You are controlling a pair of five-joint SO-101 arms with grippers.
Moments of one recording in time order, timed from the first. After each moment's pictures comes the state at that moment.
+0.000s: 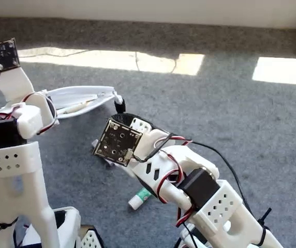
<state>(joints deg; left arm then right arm) -17.1 -37.6 16.8 79.7 14.8 -48.6 -53.9 38.5 48.5 32.2</state>
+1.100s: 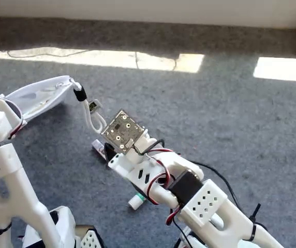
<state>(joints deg) -33.5 -37.7 16.8 78.5 17.7 -50.7 -51.5 51.4 40.7 12.0</state>
